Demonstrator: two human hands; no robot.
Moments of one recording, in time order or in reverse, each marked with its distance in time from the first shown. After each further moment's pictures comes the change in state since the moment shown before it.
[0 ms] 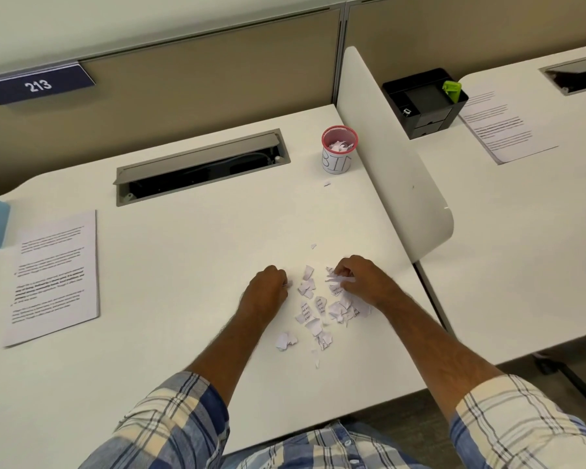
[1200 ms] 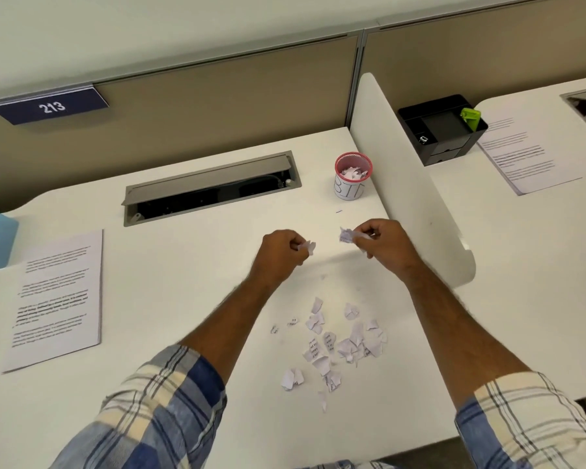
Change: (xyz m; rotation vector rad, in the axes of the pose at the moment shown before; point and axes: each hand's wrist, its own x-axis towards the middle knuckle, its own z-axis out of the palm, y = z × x) left_hand 0.095 0.041 -0.092 -0.502 0.141 -0.063; right_hand 0.078 -0.056 -0.102 0.432 0.301 0.086
